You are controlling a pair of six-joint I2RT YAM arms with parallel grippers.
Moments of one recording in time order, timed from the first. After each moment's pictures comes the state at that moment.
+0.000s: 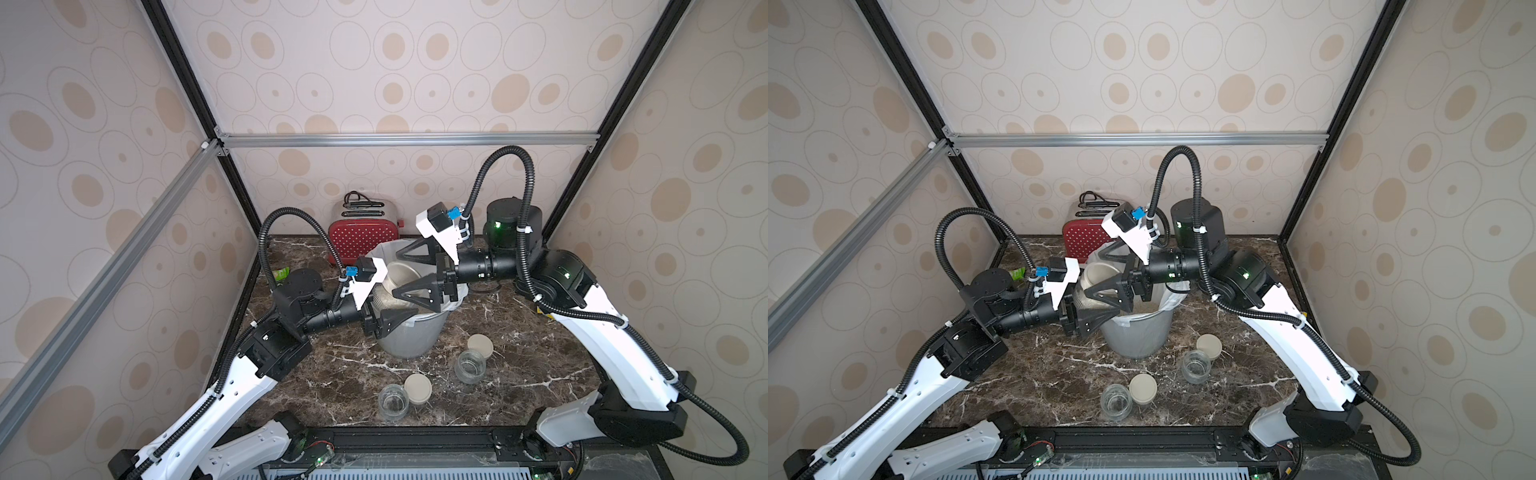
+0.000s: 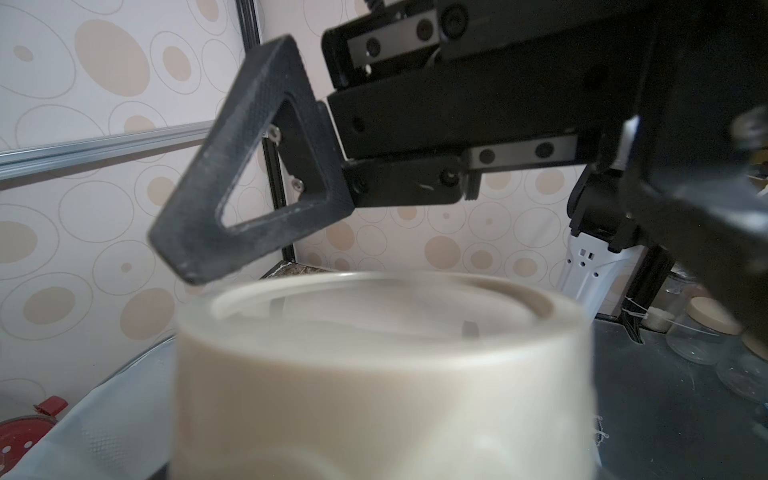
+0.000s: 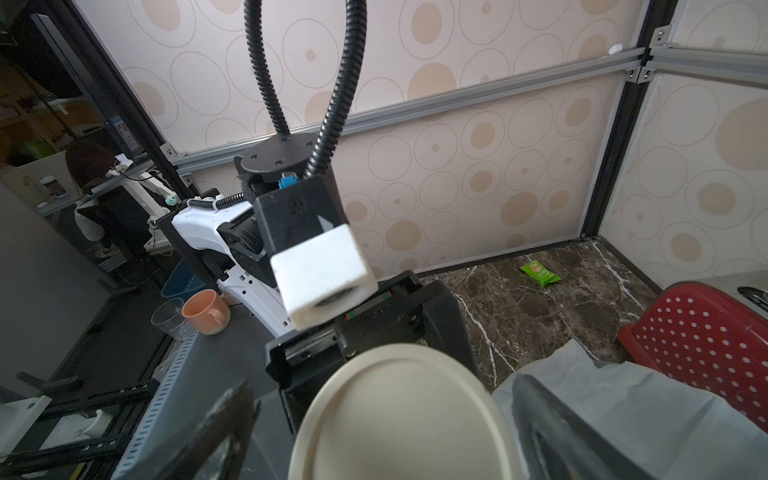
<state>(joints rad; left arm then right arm) -0.69 0.94 1.11 -0.20 0.55 0.04 0.81 1.44 1.93 -0.73 -0.68 0.03</state>
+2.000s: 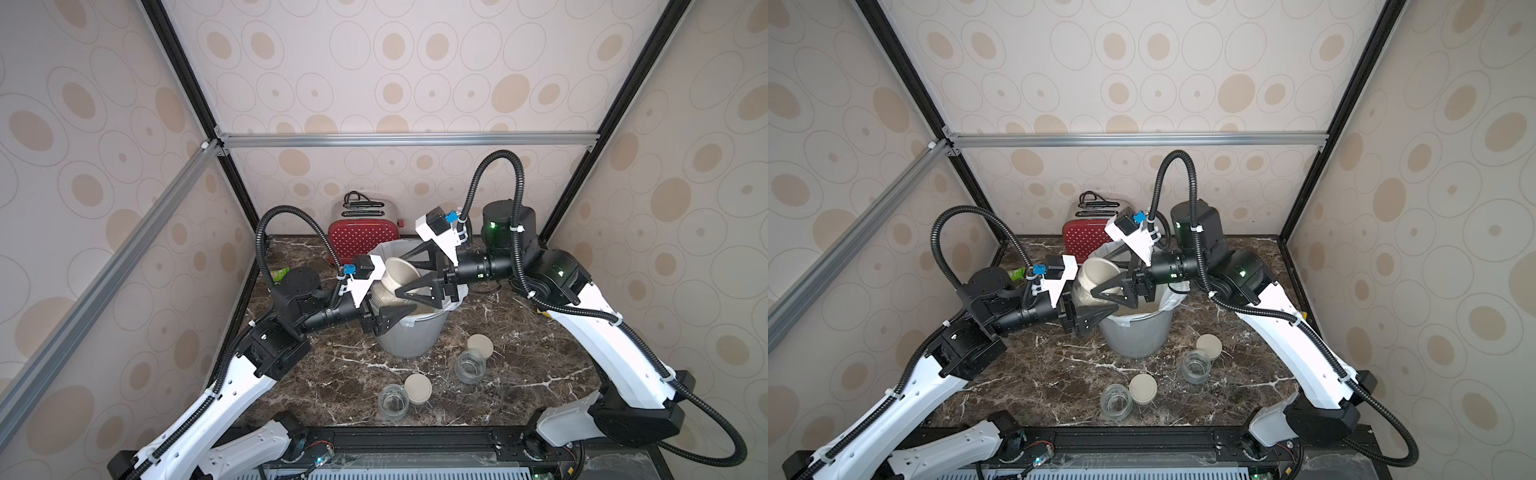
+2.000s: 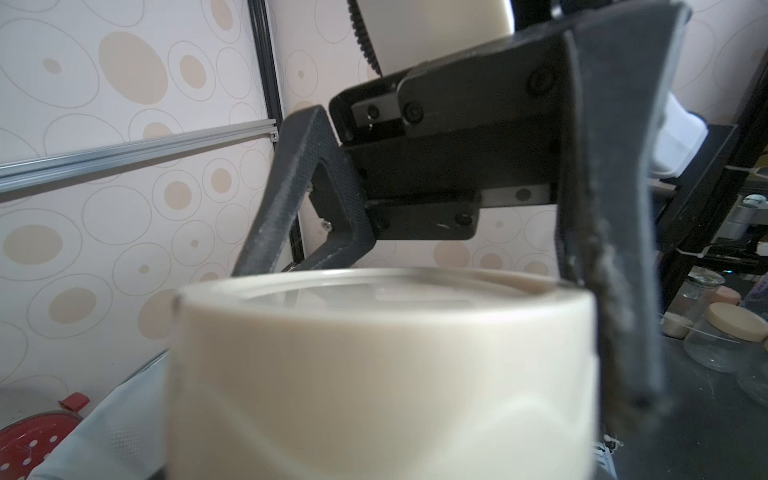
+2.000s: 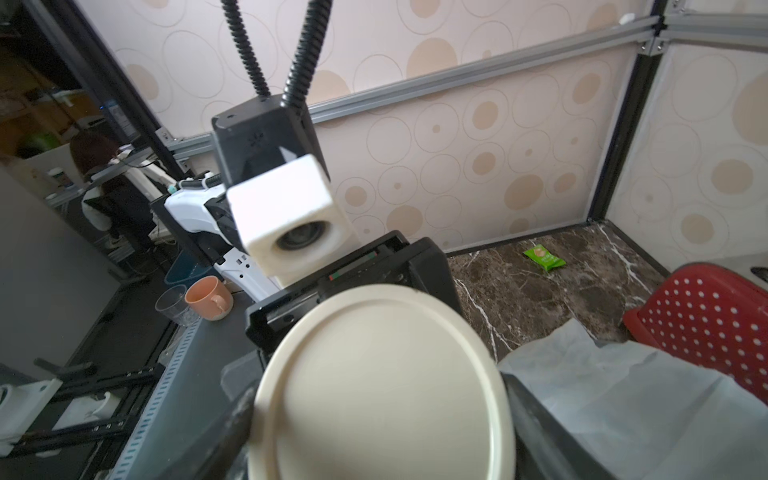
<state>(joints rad) -0.69 0.94 1.13 -0.19 0.55 0.04 0.76 1.45 1.90 -0.75 -0.79 -0.06</state>
